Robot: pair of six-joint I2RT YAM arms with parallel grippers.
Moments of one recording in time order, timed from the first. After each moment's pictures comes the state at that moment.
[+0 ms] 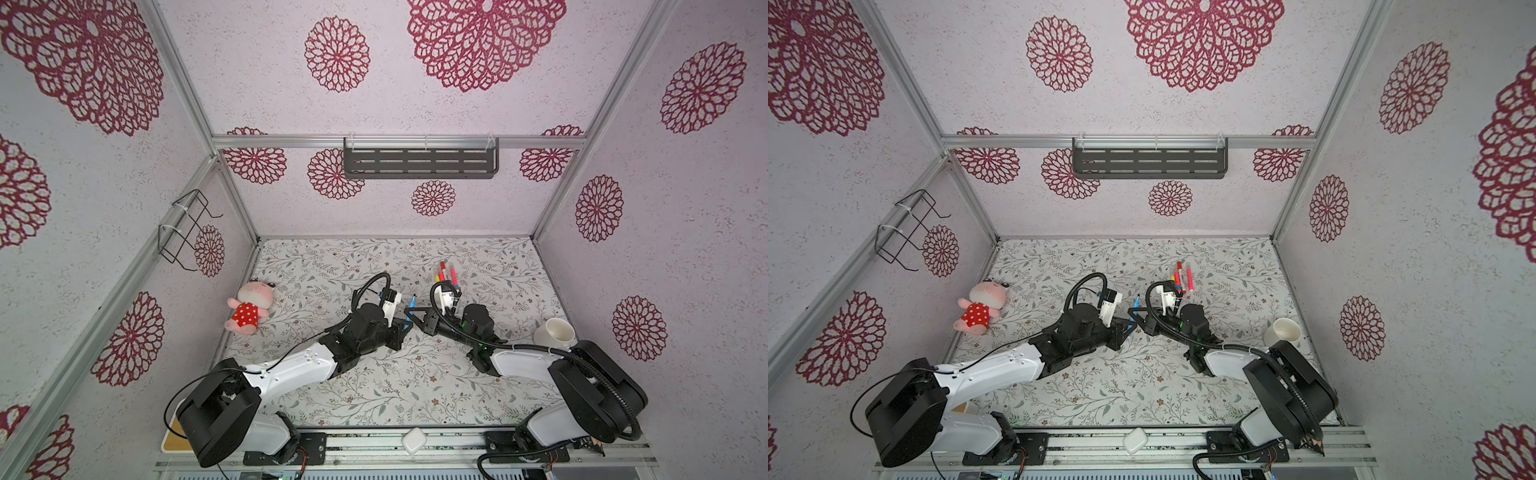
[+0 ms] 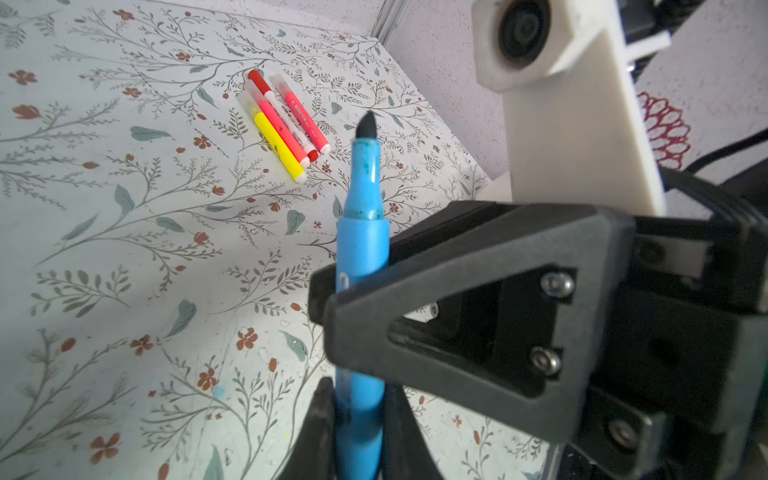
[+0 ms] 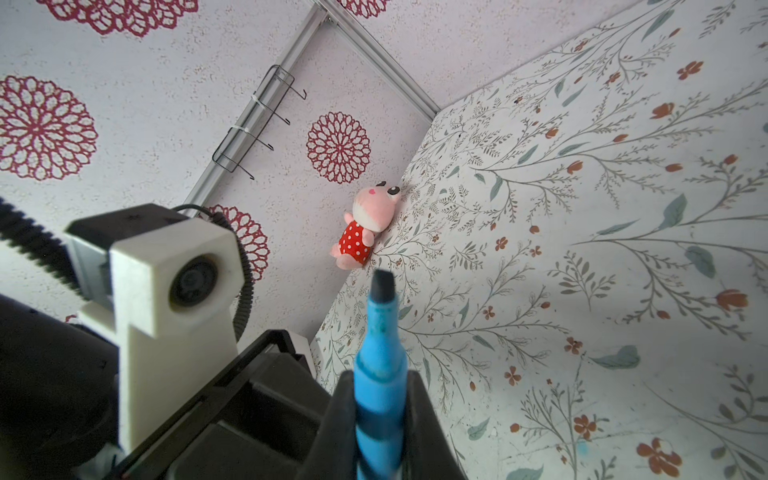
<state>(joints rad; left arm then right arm) -0.81 1.39 0.72 0.21 0.10 -0.47 0.62 1.47 0.51 0.89 -0.48 0.87</state>
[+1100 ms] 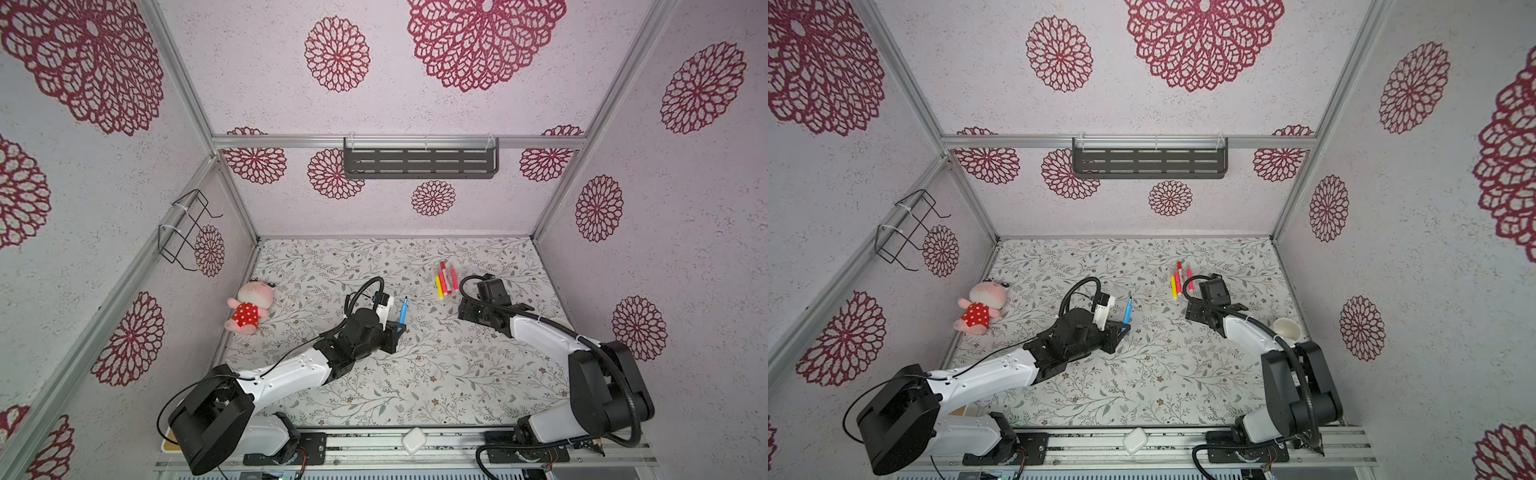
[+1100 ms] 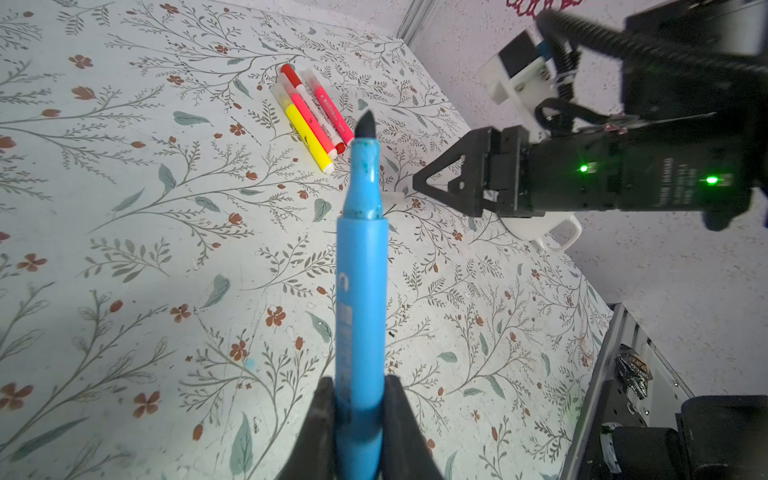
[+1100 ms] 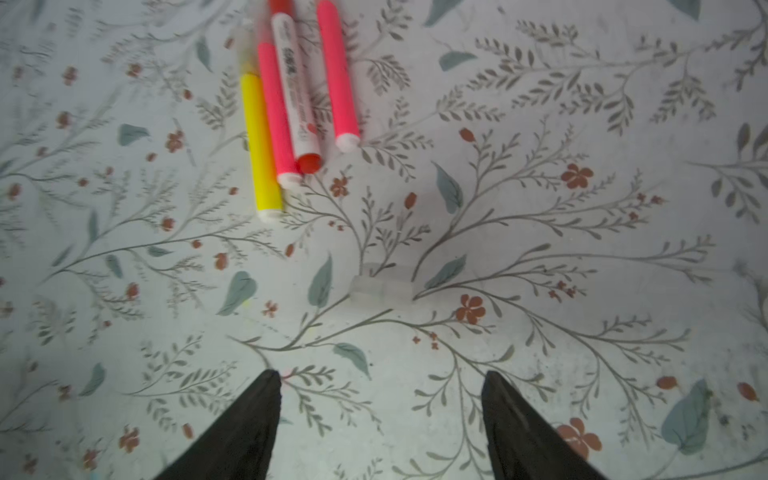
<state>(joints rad) -0.80 1.34 0.65 0.21 0.05 -0.50 0.28 1.52 0.84 -0.29 0.08 0.48</state>
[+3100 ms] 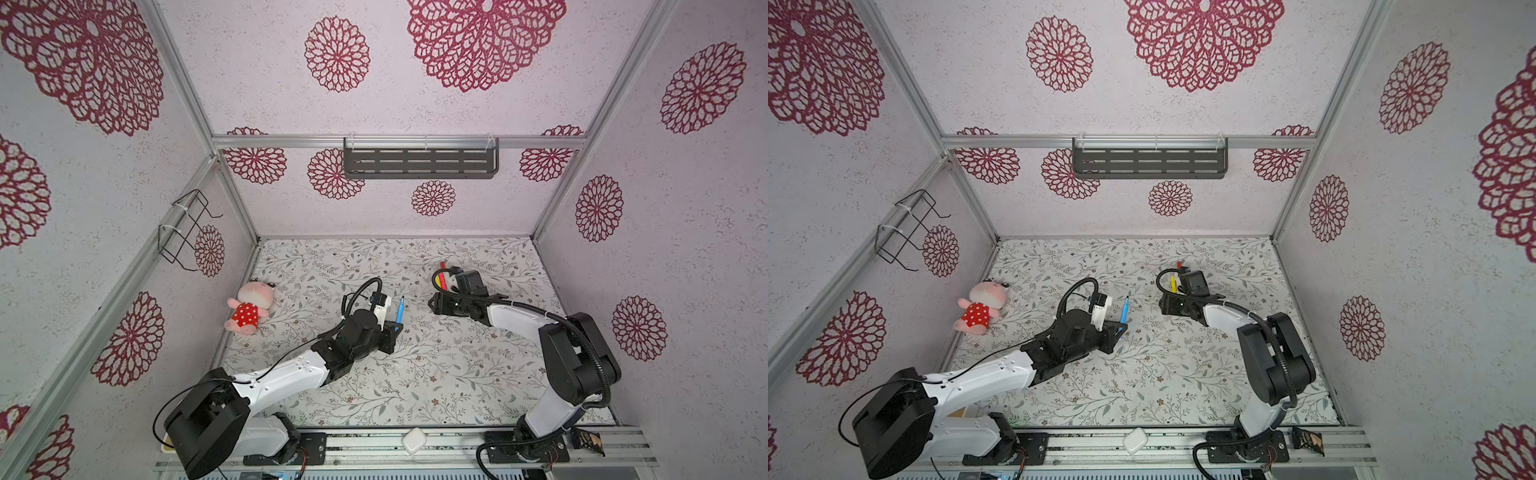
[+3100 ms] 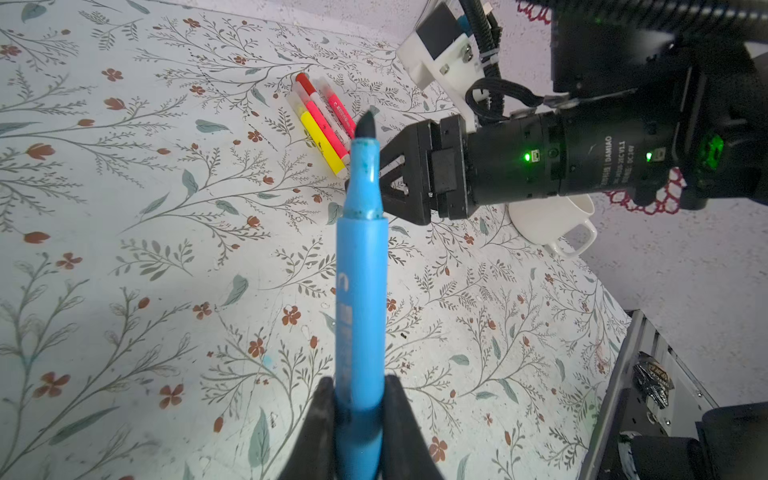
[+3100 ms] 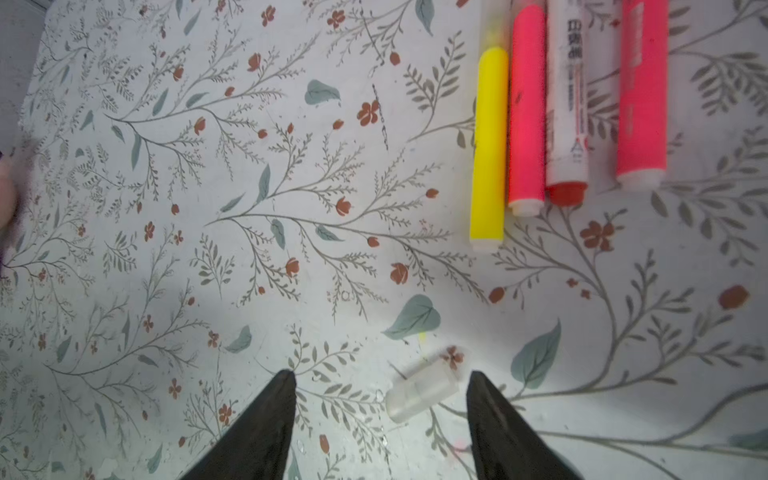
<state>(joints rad) -0.80 1.32 0.64 0.20 0.01 -0.48 0.41 1.68 0.95 -0.13 -0.18 0.43</state>
